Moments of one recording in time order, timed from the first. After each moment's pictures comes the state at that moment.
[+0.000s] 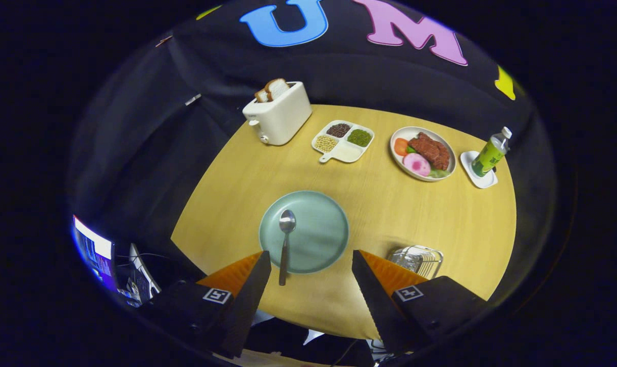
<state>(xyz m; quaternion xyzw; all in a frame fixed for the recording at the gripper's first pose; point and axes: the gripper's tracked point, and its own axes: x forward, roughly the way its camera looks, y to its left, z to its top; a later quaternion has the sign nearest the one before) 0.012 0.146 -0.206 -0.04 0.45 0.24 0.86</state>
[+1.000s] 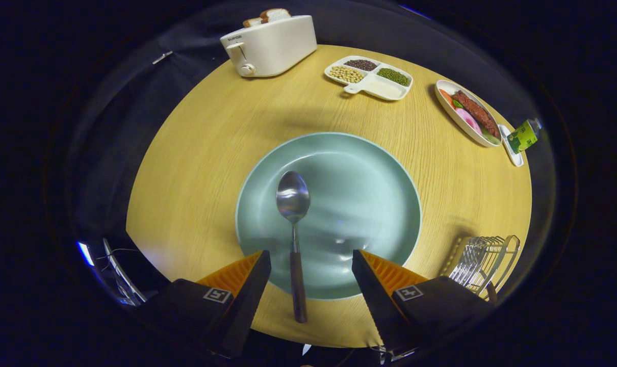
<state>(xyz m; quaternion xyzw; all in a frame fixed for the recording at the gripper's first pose) 0.030 0.211 -0.365 -0.09 0.55 0.16 0.82</state>
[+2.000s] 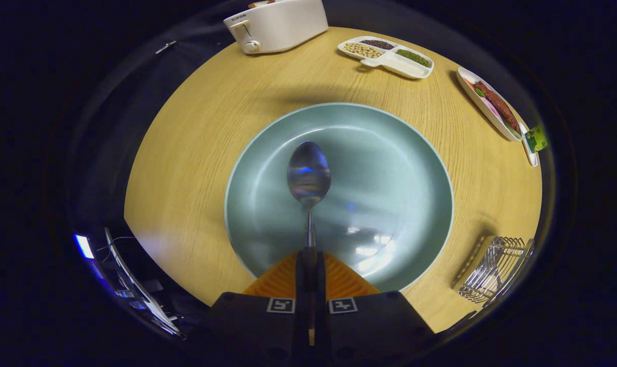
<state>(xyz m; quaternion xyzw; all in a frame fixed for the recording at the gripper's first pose) 0.024 0.216 -0.388 -0.08 0.57 0.19 0.80</state>
